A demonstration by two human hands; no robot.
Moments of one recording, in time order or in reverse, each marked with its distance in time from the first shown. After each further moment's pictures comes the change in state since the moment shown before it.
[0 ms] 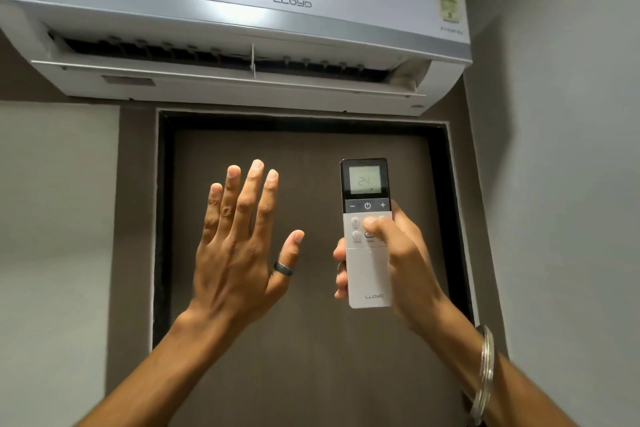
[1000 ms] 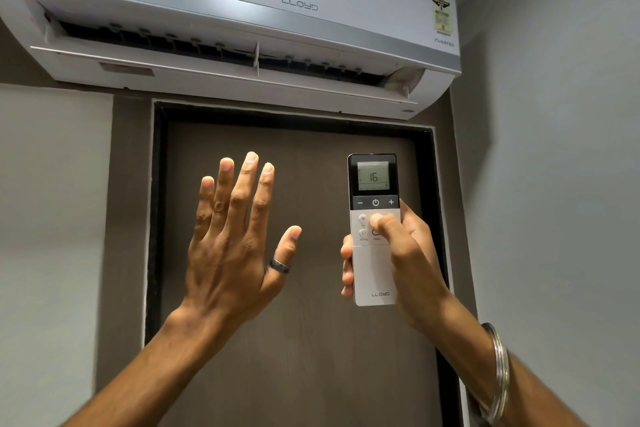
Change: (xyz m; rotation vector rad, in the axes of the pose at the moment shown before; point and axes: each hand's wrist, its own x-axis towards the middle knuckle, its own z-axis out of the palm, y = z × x) left_hand -0.003 -0.015 -0.028 -0.040 0.017 -0.025; right_hand -0.018 -0.018 0.027 -0.134 0.080 -0.047
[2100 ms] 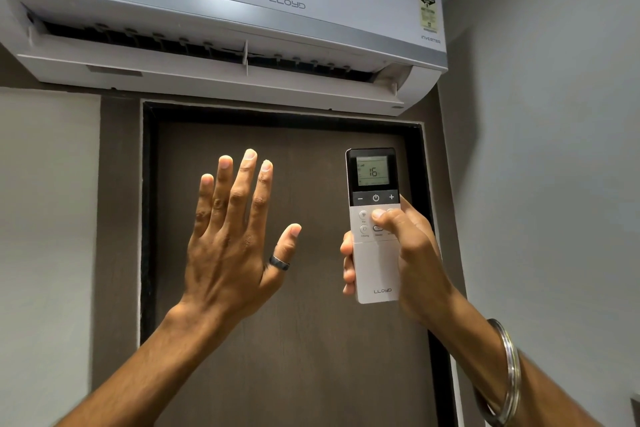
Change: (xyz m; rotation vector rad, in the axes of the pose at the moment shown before) left_hand 0.002 0.007 -0.002 -0.009 -0.009 0.029; right_hand -0.011 -0.010 -0.010 0.073 -0.052 0.025
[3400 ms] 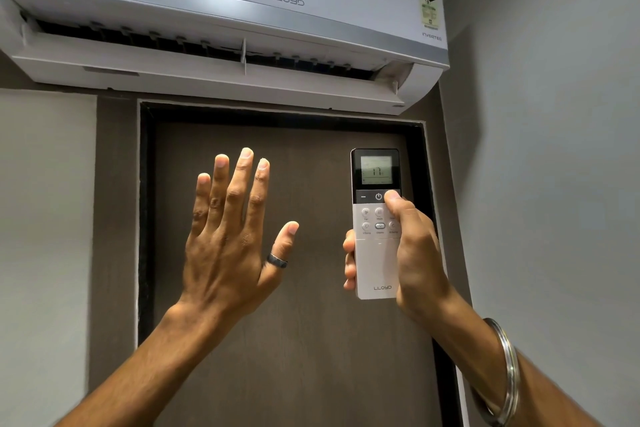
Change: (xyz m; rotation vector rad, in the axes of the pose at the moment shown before) left_hand 0.000 -0.006 0.013 0.021 0.009 0.000; right_hand 0.015 0.016 -0.004 -0.001 0.161 0.075
